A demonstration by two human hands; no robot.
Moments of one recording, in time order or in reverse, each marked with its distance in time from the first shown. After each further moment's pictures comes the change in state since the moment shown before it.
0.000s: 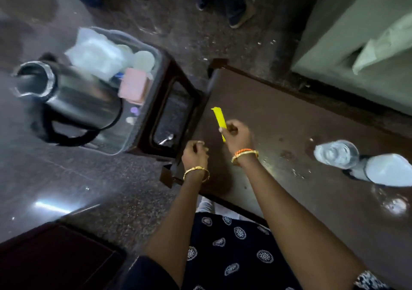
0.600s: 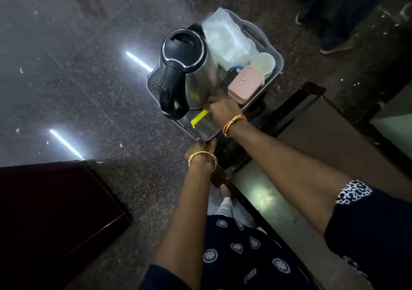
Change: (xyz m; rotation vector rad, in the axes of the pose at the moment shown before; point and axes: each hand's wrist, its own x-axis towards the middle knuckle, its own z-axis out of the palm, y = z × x) left_hand 0.072 0.006 -0.187 -1.154 0.249 -0.616; right_hand -0.002 -0.152 0.242 -1.222 -0.587 -1.049
